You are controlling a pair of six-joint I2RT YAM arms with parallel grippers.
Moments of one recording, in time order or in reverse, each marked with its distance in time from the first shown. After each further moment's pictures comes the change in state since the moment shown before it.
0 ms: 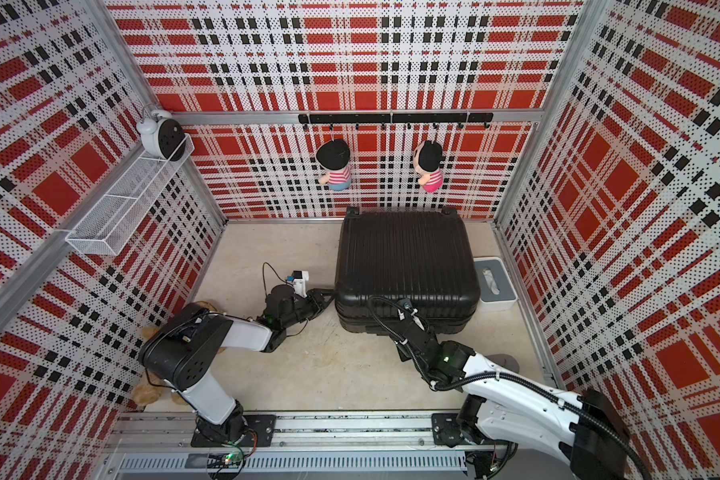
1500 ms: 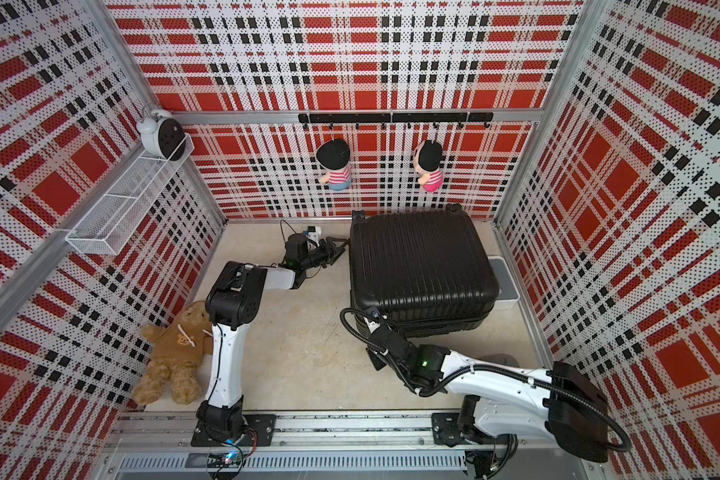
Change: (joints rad) left arm 0.232 0.638 0.939 -0.201 0.217 -0.041; right arm 0.171 0.167 0.023 0.257 -0.083 -0.055
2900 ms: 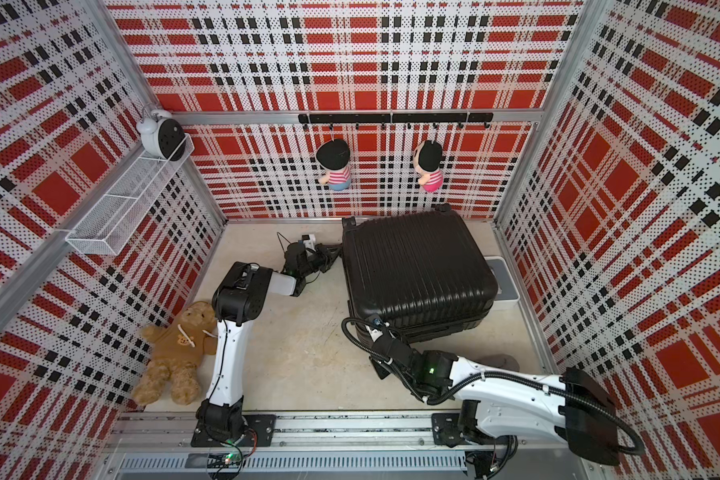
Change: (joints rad) left arm 0.048 0.008 -0.170 0.205 -0.093 -0.146; right arm 0.045 -0.076 -0.015 -0.092 0.007 0.026
